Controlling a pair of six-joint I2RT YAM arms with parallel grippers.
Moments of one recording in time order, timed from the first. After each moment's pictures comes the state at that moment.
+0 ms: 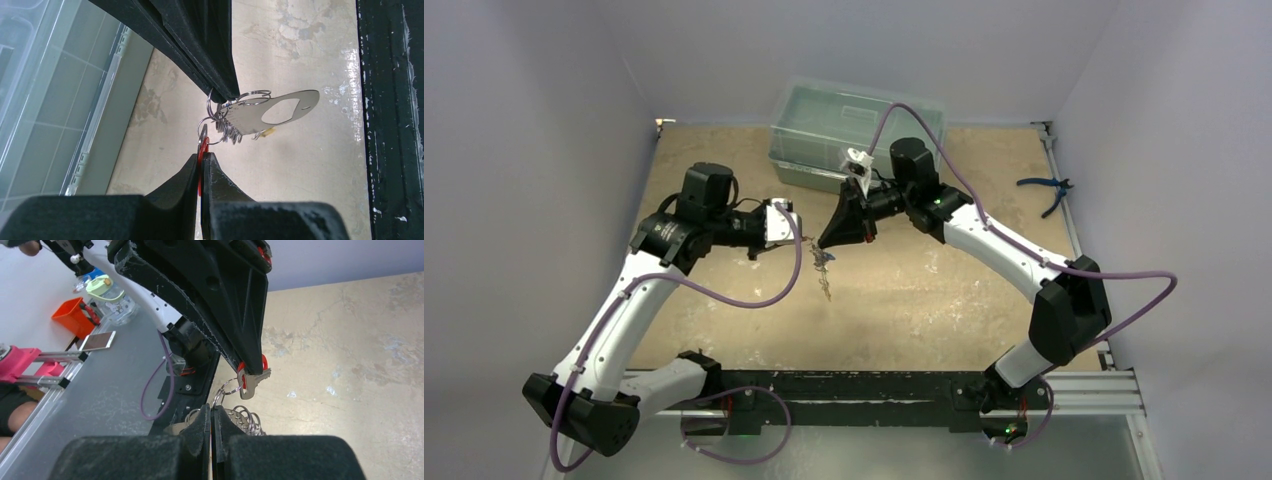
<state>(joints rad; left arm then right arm) -0.38 1.09 1.22 -0.85 0.77 0.93 0.63 1.57 1.29 -0.01 -1.21 0.05</state>
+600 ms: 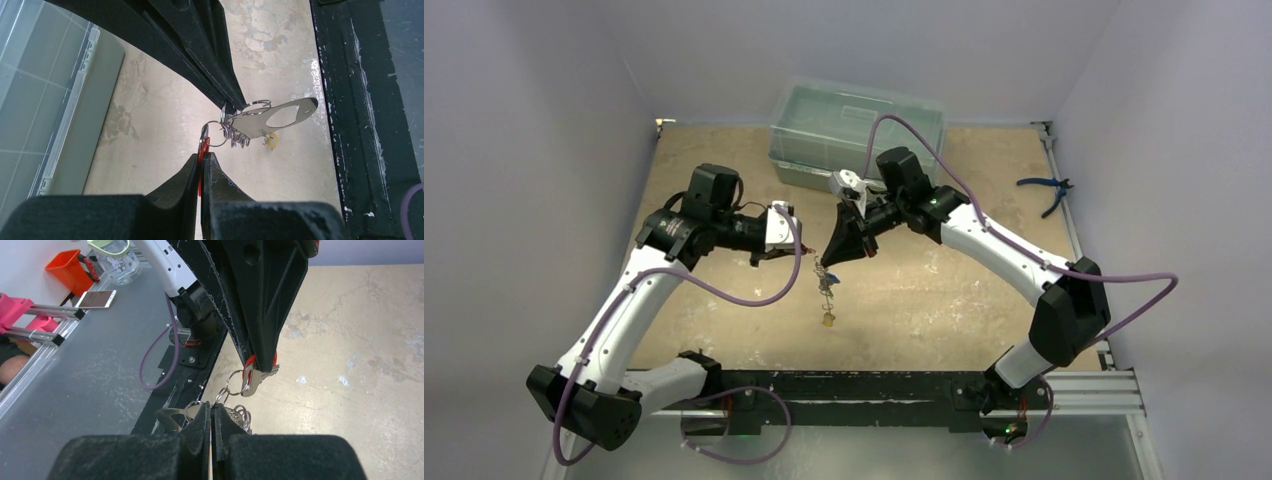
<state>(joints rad) -0.38 1.12 1.21 -0.90 0.88 0.96 0.68 1.57 1.33 -0.36 -1.23 -0.32</state>
